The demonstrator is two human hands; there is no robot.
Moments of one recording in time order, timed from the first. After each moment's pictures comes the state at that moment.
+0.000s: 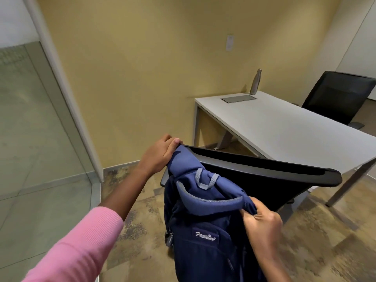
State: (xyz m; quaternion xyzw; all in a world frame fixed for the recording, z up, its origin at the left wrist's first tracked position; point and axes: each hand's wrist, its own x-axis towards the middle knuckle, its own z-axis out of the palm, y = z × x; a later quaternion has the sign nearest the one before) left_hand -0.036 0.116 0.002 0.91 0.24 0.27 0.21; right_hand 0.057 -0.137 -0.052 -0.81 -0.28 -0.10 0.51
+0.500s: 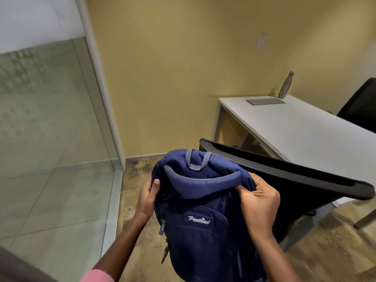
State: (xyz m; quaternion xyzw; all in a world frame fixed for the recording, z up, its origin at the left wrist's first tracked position) left_hand -0.133 0.052 -0.092 0.63 0.33 0.44 0.54; right_hand 0.031 -0.101 -0.011 -0.70 -0.34 0.00 0.62
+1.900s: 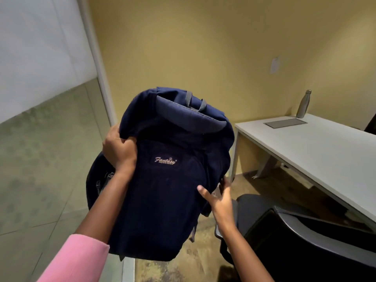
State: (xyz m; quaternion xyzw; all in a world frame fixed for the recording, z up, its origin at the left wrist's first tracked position) left_hand -0.164 0.329 0.088 0.57 0.46 0.66 0.13; right_hand -0.015 0.194 -0.039 -0.56 -0.31 0.28 0.71
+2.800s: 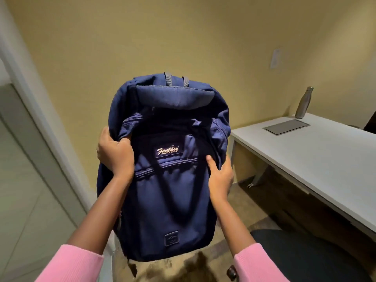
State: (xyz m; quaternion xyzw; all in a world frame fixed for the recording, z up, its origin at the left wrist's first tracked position) left_hand 0.018 0.614 0.075 0.54 0.48 0.66 0.21; right_hand 0.166 0.510 -0.015 -0.68 -0.21 0.03 0.70
